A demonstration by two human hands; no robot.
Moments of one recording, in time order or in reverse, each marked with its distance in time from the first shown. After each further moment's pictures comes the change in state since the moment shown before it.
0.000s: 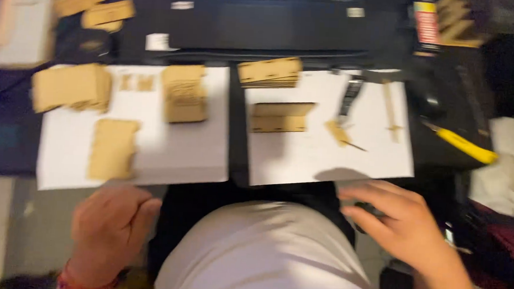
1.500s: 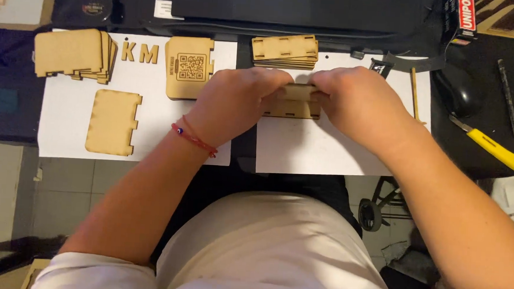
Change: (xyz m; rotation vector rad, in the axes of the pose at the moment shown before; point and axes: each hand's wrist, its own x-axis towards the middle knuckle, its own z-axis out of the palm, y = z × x) left_hand 0.176 0.104 0.049 -0.276 -0.021 0.383; right_hand 0.161 0.022 0.023 -0.446 -0.204 0.023
